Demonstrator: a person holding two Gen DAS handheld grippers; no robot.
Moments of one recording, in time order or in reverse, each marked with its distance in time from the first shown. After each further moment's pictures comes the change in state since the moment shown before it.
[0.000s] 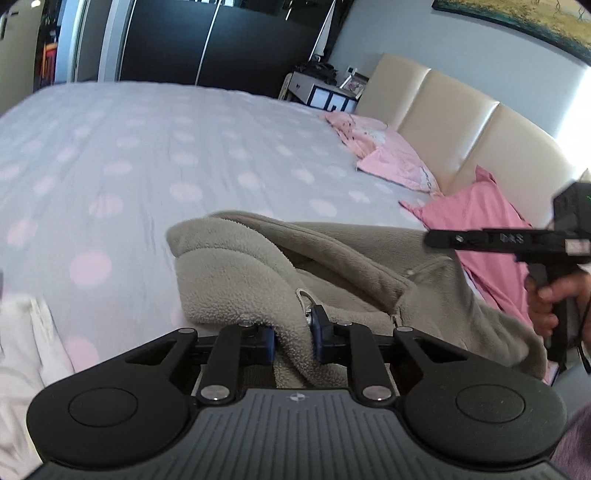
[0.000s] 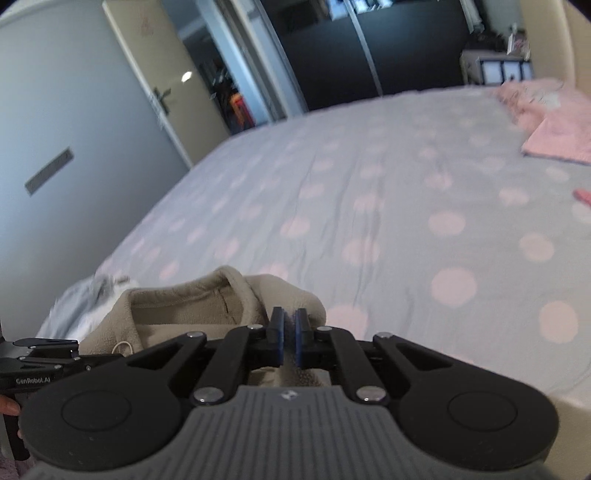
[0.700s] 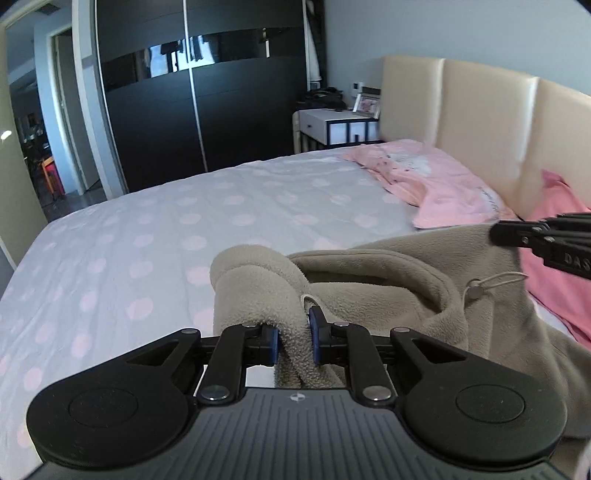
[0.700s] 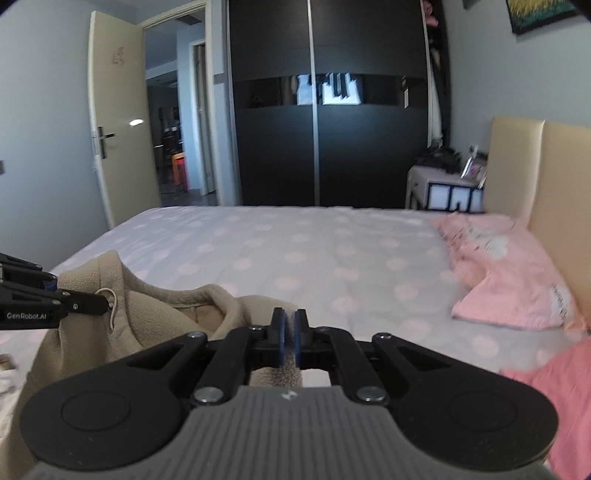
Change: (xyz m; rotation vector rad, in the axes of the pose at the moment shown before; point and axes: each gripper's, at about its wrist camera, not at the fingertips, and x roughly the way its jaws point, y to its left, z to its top) left arm 0.150 -0.040 0.224 0.281 -0.084 0.229; right arm 0.087 -0.046 0.181 -0.216 -0.239 -0.304
